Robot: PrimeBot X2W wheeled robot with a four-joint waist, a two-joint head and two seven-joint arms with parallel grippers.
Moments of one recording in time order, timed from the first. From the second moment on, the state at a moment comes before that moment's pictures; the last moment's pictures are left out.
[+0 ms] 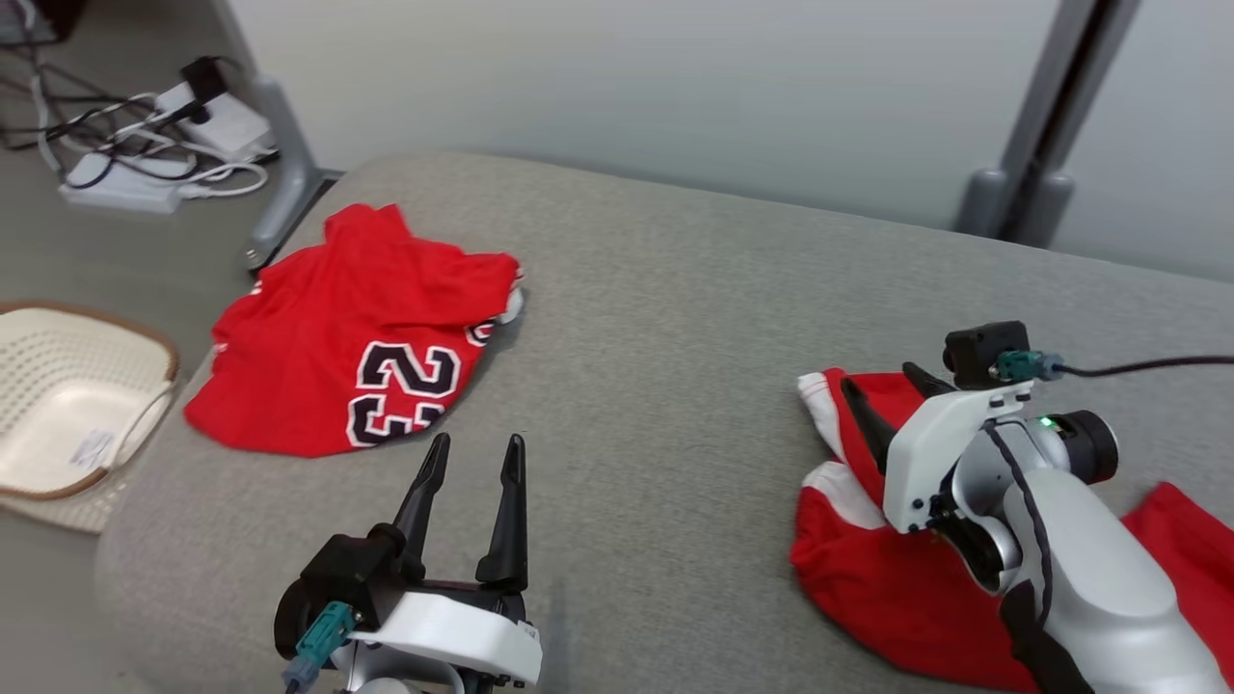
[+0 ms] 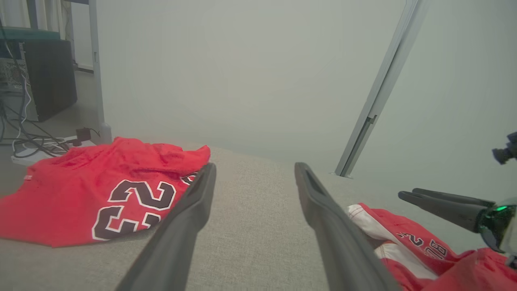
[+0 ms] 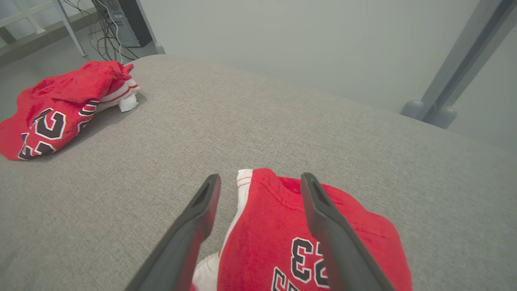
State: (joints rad) left arm -0.09 0.05 -0.36 0.16 -0.42 0.13 -0.26; right arm -0.57 -0.10 0.32 0.73 0.32 0.13 0.12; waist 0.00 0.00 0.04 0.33
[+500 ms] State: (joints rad) left arm -0.09 0.05 -0.38 0.15 -0.42 0.14 -0.26; right arm -0.71 -0.10 0.26 1.06 0.20 0.13 0.18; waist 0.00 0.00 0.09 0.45
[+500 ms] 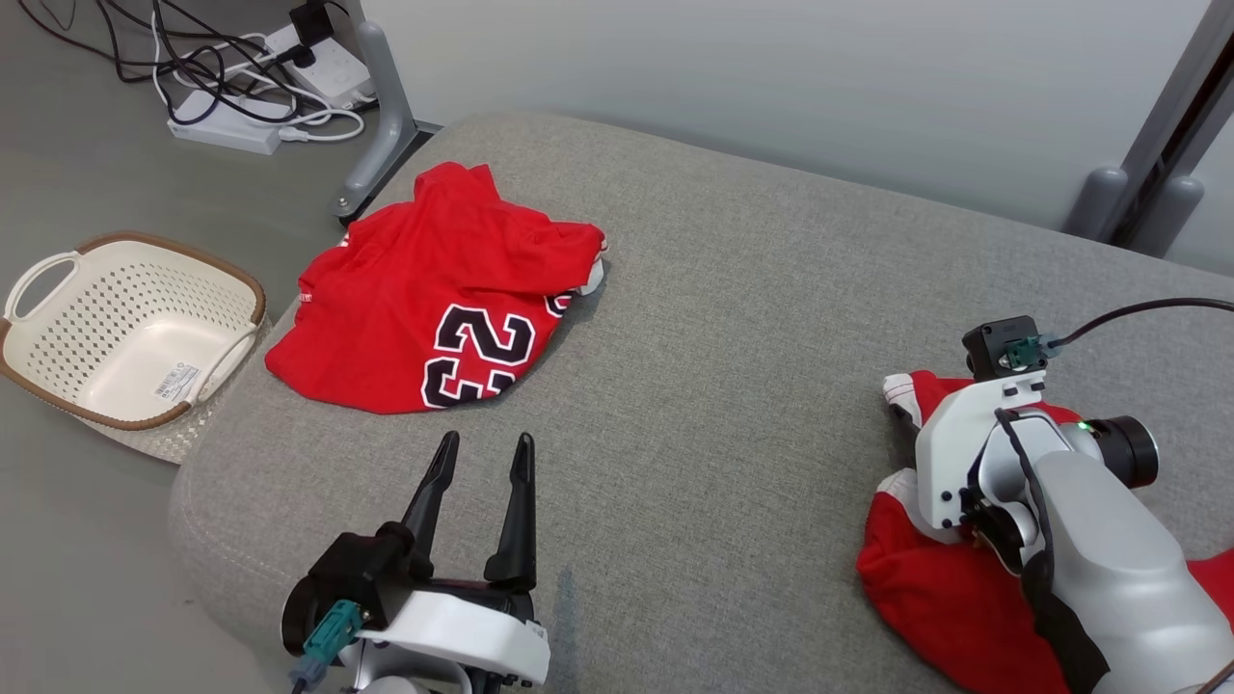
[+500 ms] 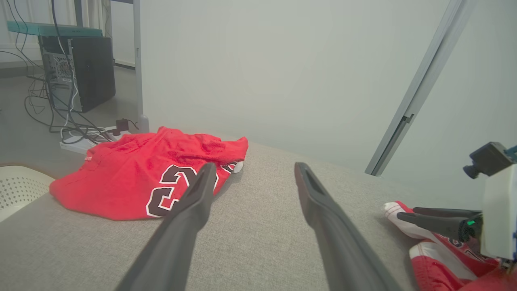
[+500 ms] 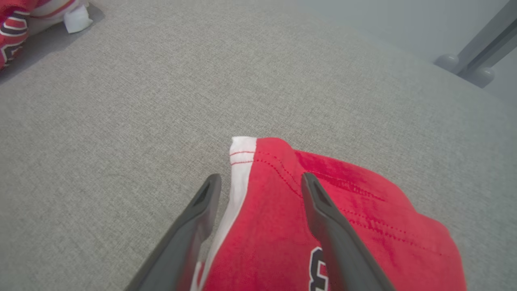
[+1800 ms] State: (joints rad) left arm -0.07 0.05 -0.36 0.16 -0.39 0.13 -0.26; right arm -0.73 -0.22 0.23 0.58 0.66 0.13 -0.26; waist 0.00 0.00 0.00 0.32
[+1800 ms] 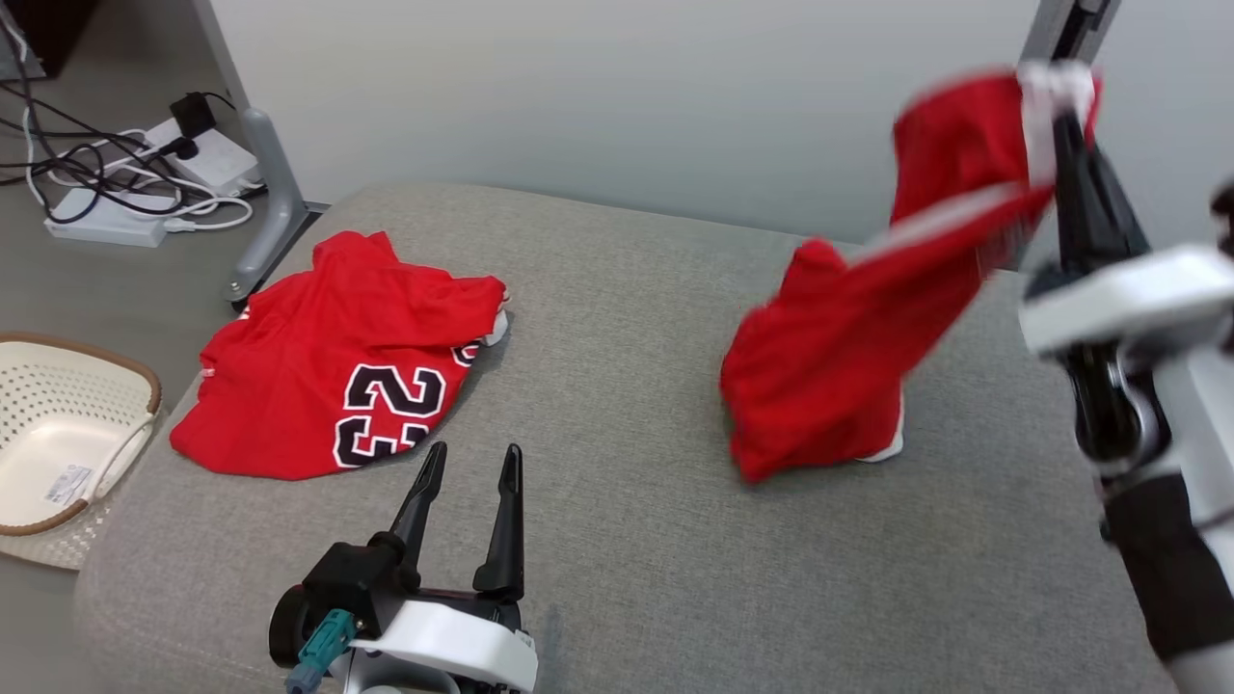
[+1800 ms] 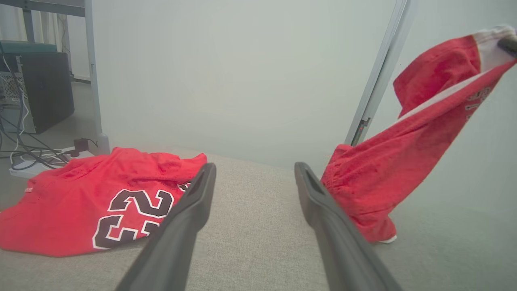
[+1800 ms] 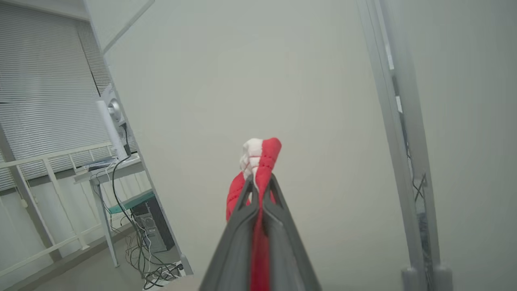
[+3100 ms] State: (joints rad) left arm -0.08 0.05 -0.31 0.17 -0.37 0.13 -0.26; right arm -0.17 -0.11 0.05 0.28 0.38 0.13 -0.26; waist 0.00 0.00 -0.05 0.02
